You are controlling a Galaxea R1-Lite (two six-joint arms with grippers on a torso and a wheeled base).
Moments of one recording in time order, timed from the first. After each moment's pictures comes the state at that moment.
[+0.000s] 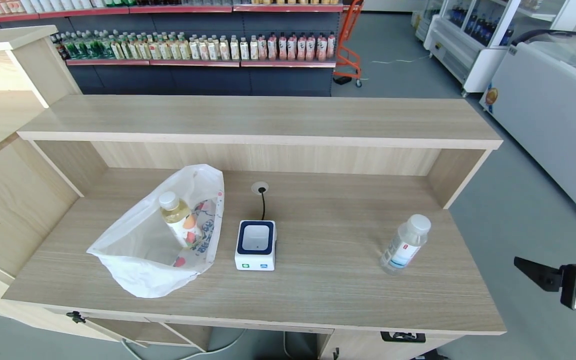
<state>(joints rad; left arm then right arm) 0.00 0.00 0.00 0.00 0.01 0.00 0.02 1.14 -0.37 -0.38 -0.12 -0.02</state>
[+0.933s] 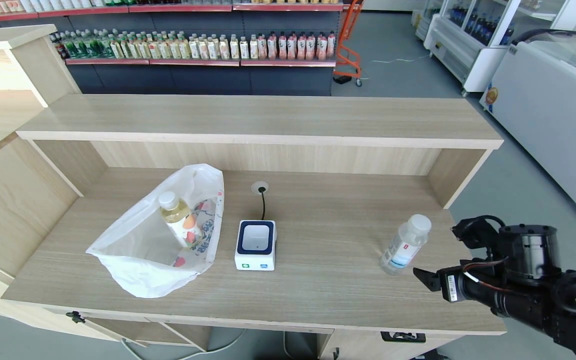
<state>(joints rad) 0.00 0.00 0.00 0.00 0.01 0.00 0.25 1.78 -0.35 -0.91 -0.12 -0.03</state>
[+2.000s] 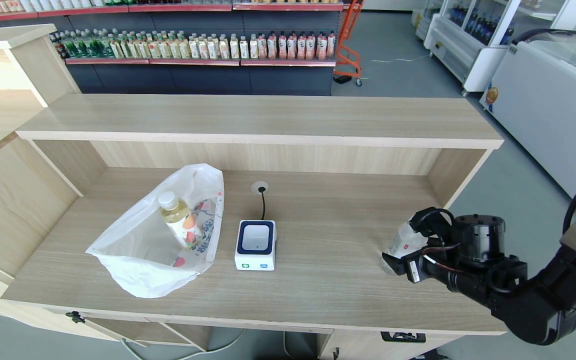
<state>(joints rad) 0.00 0.00 0.00 0.00 0.01 0.00 0.29 2.02 -0.52 -1.09 -0.07 -0.21</state>
